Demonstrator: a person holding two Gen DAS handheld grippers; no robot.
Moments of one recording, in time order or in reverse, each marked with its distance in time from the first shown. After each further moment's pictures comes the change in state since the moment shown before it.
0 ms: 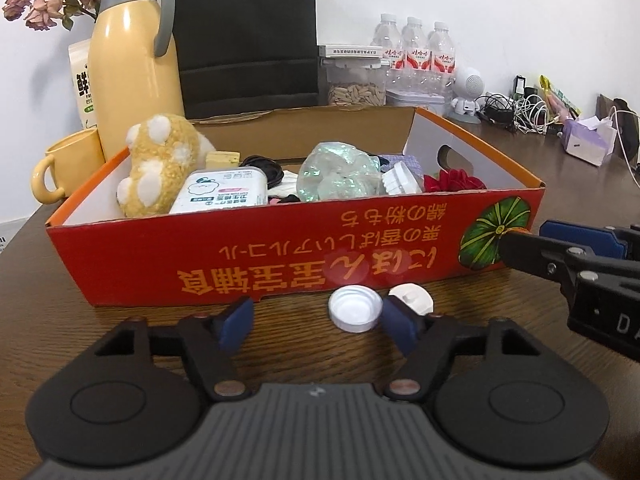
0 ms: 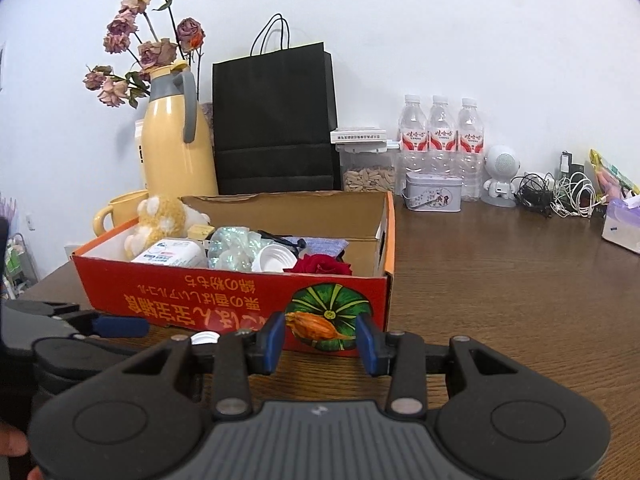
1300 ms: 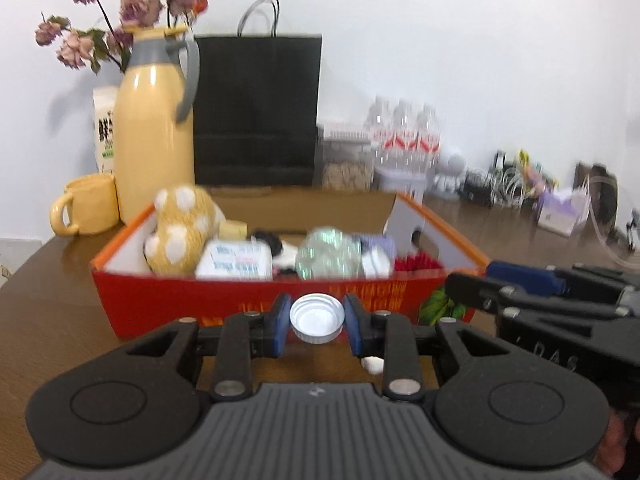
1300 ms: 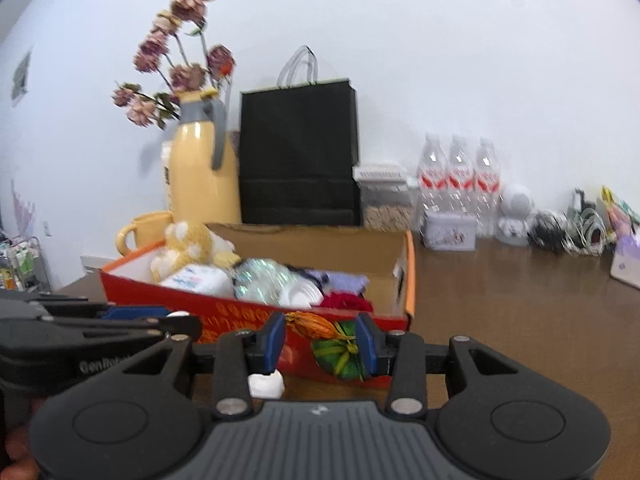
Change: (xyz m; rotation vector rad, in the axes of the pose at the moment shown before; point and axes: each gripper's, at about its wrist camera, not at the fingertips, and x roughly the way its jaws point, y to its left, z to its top) left arm -0.065 0.011 0.009 -0.076 -0.219 -0.056; right arm -0.020 0.011 0.010 -0.062 -0.102 0.048
